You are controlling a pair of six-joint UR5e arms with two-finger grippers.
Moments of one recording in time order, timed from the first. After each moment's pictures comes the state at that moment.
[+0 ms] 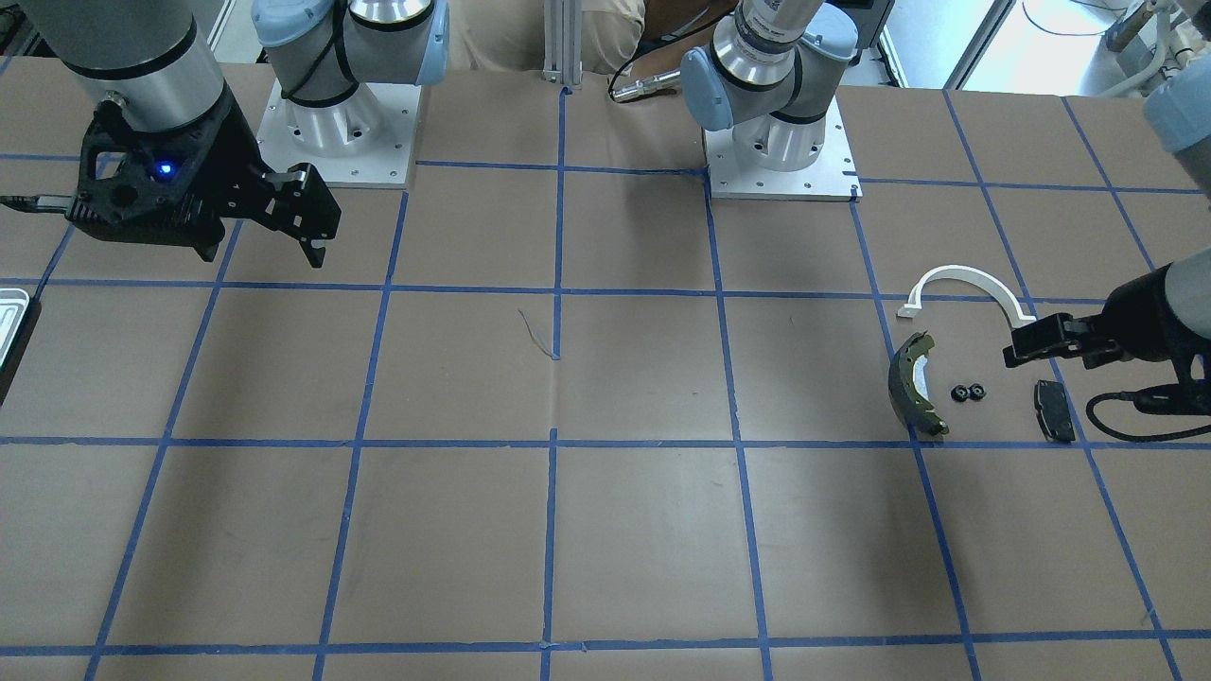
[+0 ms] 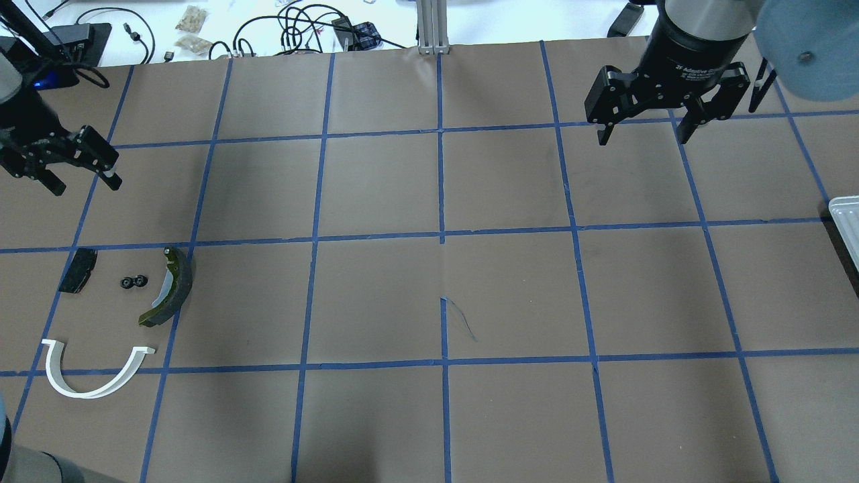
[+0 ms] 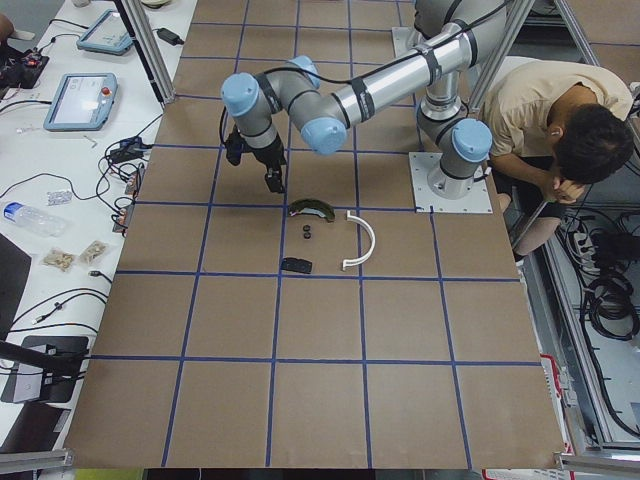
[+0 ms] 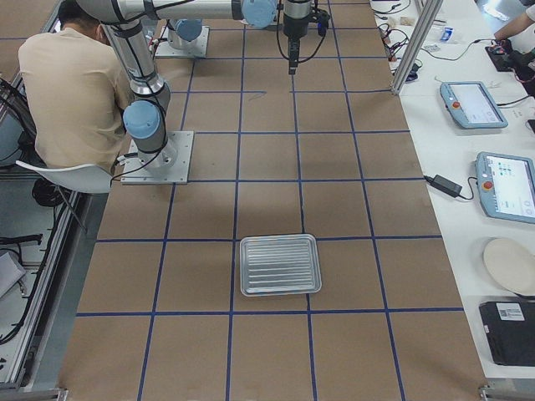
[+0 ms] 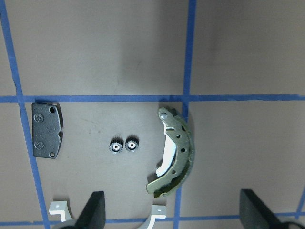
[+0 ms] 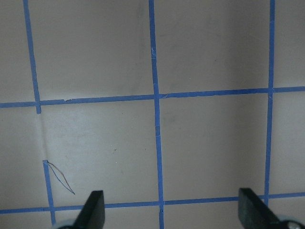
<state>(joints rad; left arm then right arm) -1.13 -1.85 -1.43 -1.63 1.62 0.43 1.56 -1.53 1.52 -1.56 -1.58 0.03</state>
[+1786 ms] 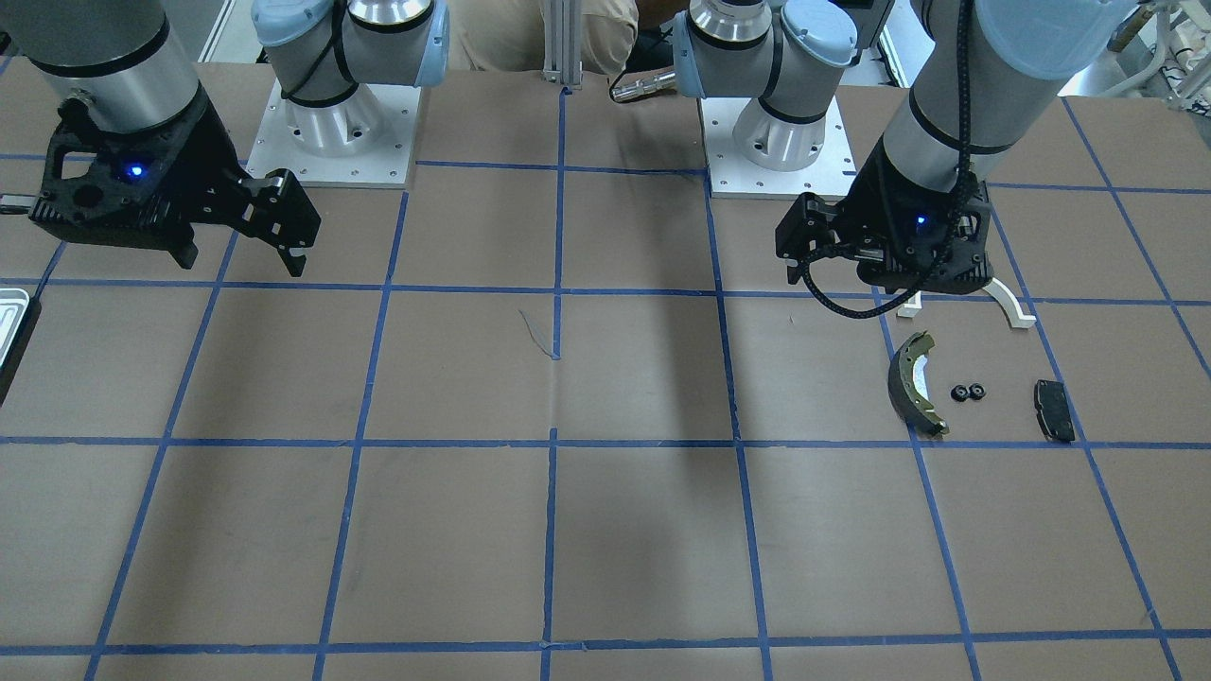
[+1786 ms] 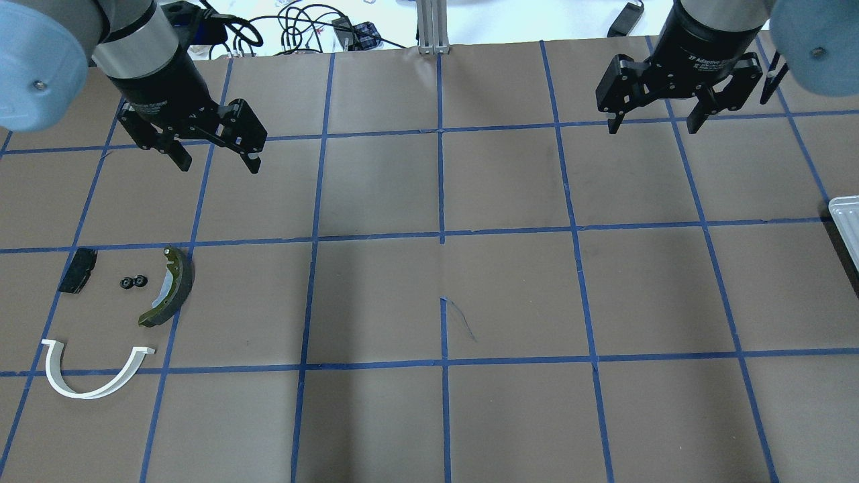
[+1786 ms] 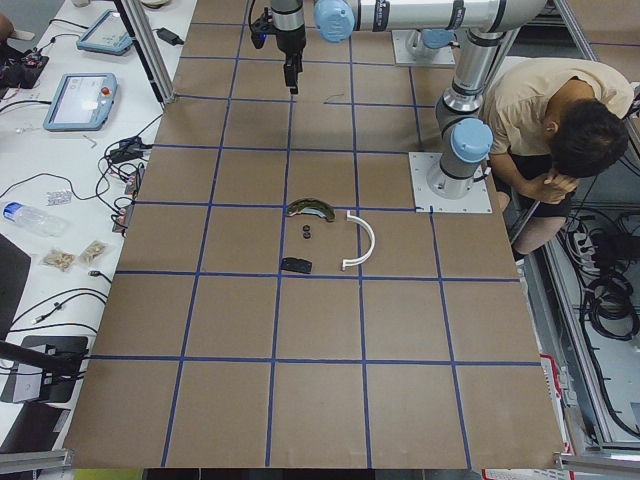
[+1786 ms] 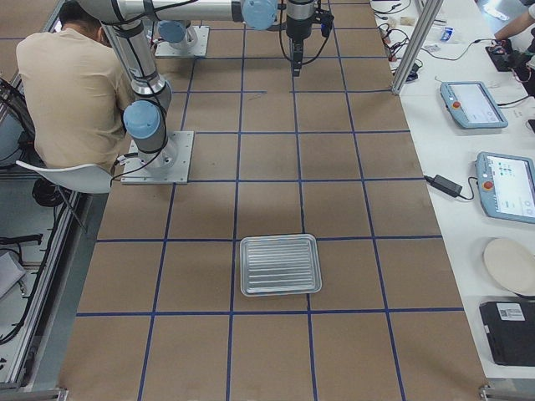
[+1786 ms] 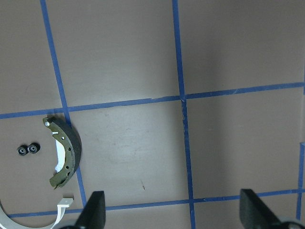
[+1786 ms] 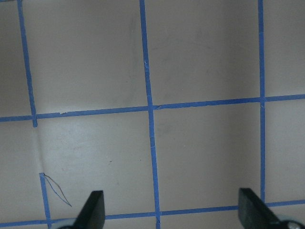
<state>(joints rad) -1.52 -1.63 -1.54 -1.60 1.57 0.14 1.54 -1.53 1.52 -1.59 -1.58 0.03</state>
